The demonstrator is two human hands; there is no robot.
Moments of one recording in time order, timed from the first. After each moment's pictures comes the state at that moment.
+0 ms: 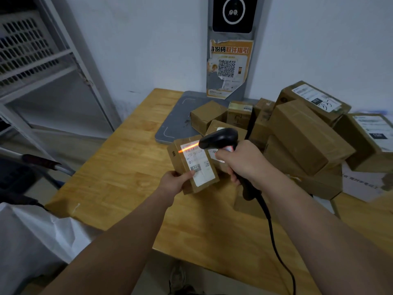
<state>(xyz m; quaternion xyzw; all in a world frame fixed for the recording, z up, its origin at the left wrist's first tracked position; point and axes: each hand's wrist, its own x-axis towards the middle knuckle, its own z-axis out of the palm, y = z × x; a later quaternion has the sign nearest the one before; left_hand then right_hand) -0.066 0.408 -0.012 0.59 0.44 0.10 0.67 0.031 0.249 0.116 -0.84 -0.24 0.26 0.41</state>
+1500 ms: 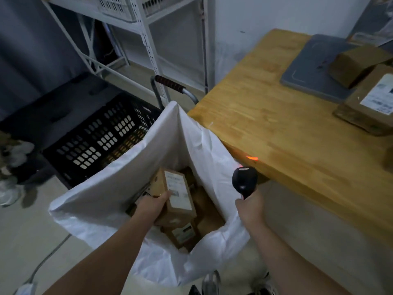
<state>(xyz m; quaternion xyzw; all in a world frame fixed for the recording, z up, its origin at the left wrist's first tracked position) -0.553 0.475 -0.097 0.46 0.73 0.06 0.50 -0.339 0.344 -0.121 -0.82 -0.17 0.33 0.43</state>
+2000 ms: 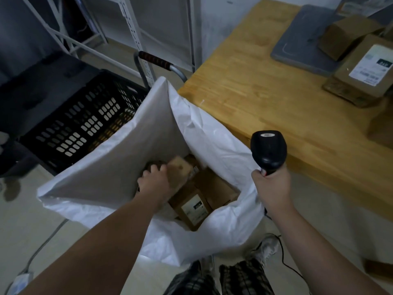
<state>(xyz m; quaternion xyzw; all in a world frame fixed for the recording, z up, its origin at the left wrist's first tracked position) -0.533 0.479 -0.104 0.79 0.53 -0.26 0.15 -0.329 0.303 -0.063 -0.80 -0.19 0.20 0.53</state>
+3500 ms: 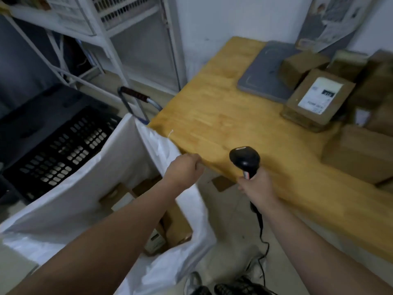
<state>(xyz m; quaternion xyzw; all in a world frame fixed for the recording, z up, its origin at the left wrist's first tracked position) -0.350 0.439 -0.019 0.90 0.38 -0.03 0.23 -0.215 0.290 -0.034 -0.83 -0.18 0.33 0.42</state>
